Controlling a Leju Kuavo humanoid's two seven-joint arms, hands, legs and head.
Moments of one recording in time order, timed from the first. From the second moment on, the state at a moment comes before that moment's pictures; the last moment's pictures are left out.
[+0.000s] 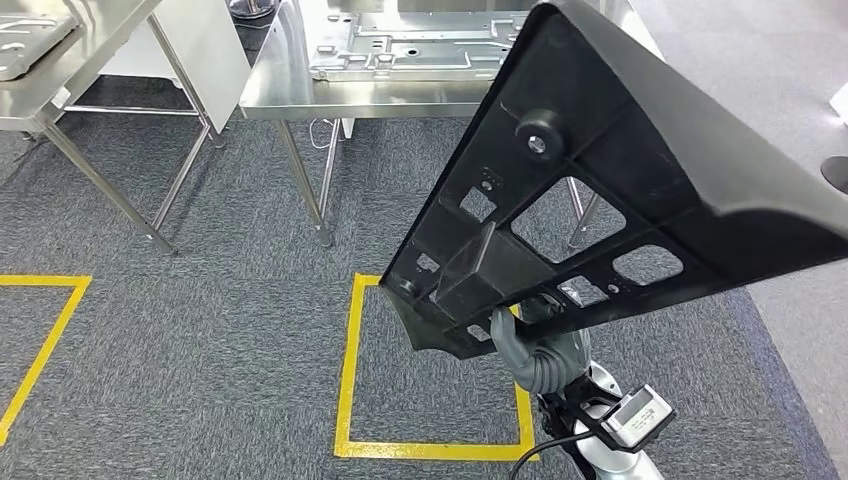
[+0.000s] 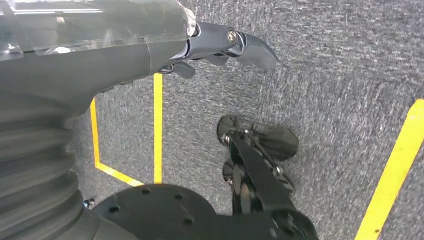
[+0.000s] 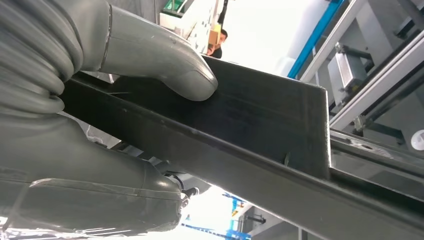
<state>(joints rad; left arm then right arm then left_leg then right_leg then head) -0.07 -0.05 1.00 -0.21 -0.66 -0.05 -0.15 -0.16 -0.14 0.47 -1.83 0.11 -0.02 -0.64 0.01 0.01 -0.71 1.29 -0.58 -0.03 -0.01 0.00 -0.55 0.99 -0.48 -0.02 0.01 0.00</state>
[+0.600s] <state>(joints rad) -0.07 -0.05 1.01 -0.21 -0.66 -0.05 -0.16 -0.13 -0.15 0.47 -1.91 0.09 -0.01 -0.62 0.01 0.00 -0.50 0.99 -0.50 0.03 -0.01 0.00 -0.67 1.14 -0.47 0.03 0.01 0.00</state>
